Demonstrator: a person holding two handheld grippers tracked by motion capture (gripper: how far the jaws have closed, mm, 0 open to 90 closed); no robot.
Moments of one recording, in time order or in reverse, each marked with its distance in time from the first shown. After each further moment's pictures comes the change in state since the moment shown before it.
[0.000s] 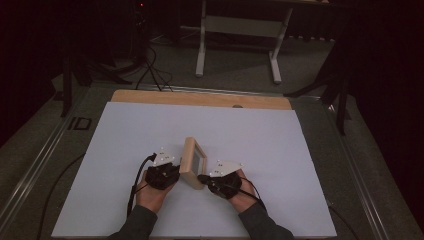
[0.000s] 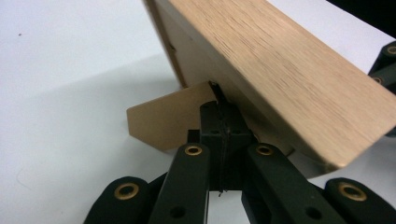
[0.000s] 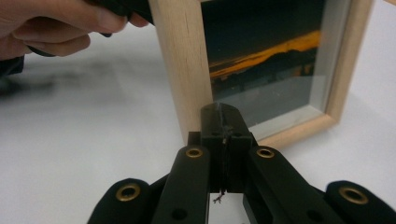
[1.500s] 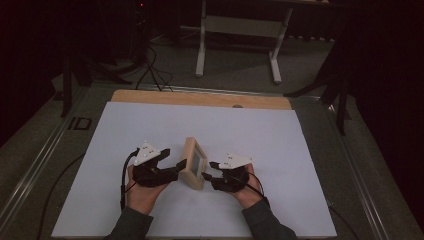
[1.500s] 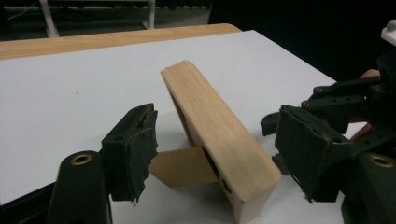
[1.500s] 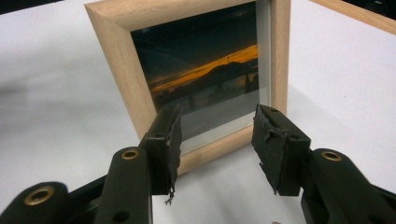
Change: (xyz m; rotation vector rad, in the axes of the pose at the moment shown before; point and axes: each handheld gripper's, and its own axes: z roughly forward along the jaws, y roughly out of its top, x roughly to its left) left arm -0.013 0.027 -0.052 -0.175 0.059 -0.051; right arm -0.019 0.001 -0.015 -0.054 -0.072 0.075
